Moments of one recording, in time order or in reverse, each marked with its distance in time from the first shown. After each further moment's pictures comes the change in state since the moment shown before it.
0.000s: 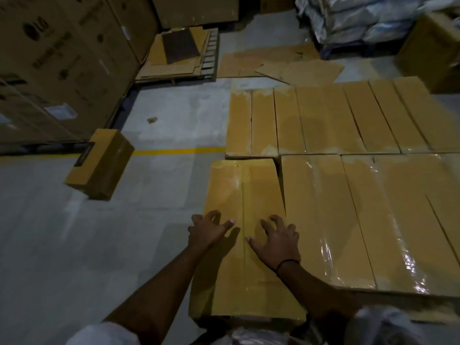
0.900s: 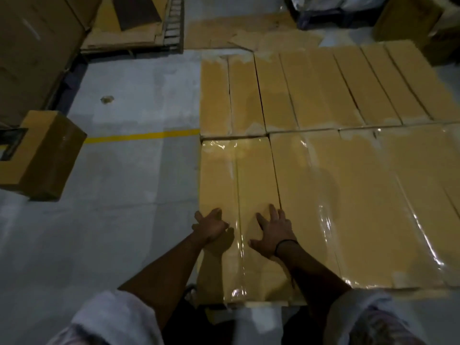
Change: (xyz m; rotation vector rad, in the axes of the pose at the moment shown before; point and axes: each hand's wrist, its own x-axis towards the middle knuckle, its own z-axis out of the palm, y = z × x) left_hand 0.167 -0.018 0.112 0.057 -0.318 0.025; right_hand 0.112 0.055 0.110 -0.193 -0.364 0.059
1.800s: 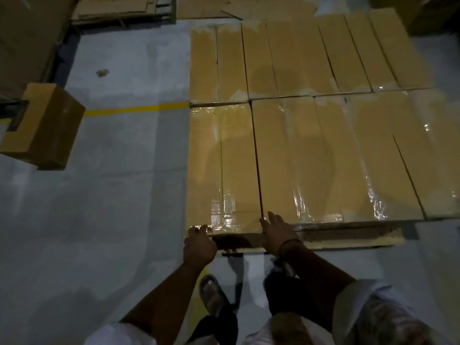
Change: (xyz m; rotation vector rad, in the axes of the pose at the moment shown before) left_hand -0.177 -0.088 0.128 0.154 0.115 -0.040; right_hand -0.166 0.073 0.057 -0.093 -0.147 -0.142
